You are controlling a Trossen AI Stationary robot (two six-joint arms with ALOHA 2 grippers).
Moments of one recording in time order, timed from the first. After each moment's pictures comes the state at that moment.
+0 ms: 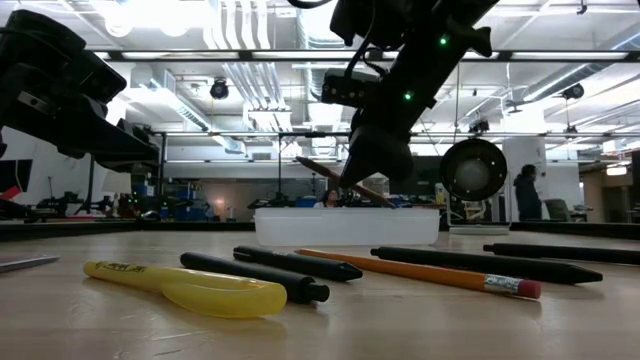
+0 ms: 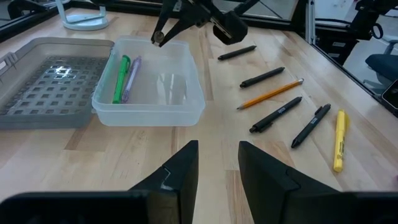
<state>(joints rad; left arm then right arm) 0.03 0.40 0.01 0.03 0.10 -0.09 0.14 1.87 1.17 -0.32 0.62 -0.04</state>
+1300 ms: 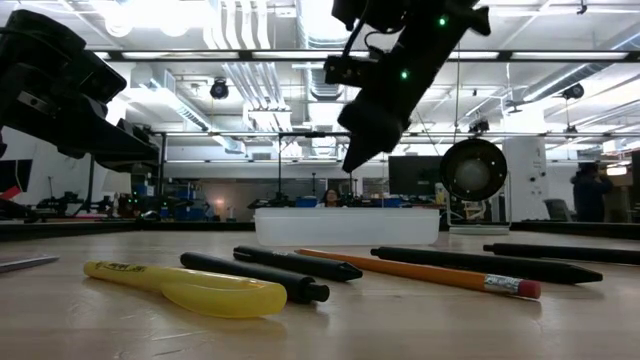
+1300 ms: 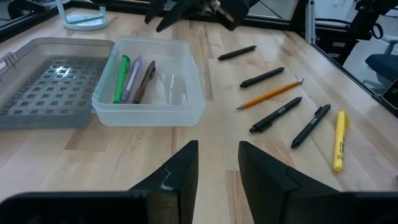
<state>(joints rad) 0.03 0.40 0.01 0.03 0.10 -0.09 0.13 1.83 1.22 -0.44 0.62 0.18</state>
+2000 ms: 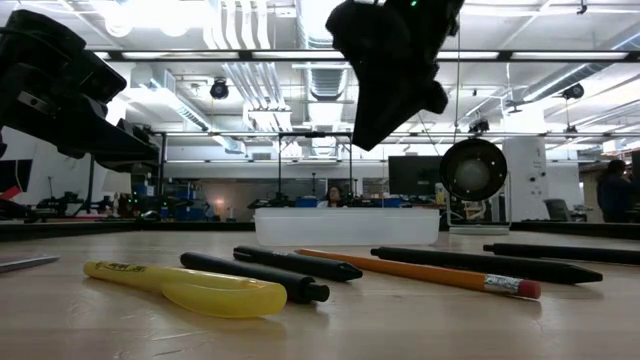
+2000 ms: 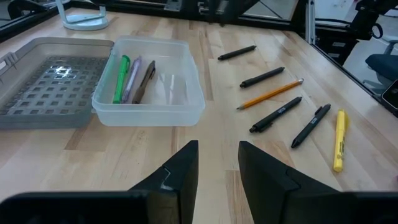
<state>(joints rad) 0.03 0.40 0.01 0.03 0.10 -0.09 0.23 1.82 1.39 -0.71 0.31 0.76</state>
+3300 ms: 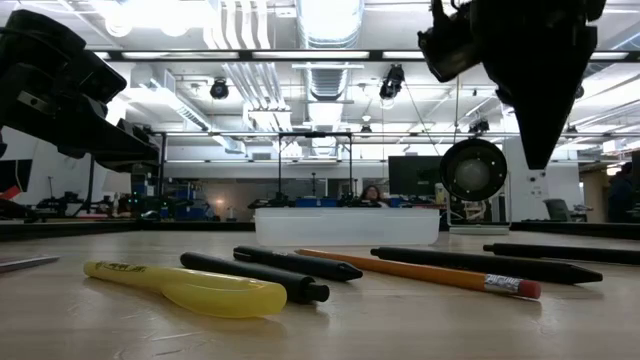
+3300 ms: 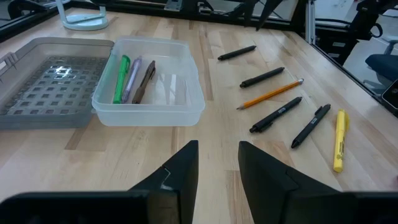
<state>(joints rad) 0.03 0.40 0.01 0.03 0.10 -0.09 0.41 1.82 1.36 -1.09 0.04 1.04</state>
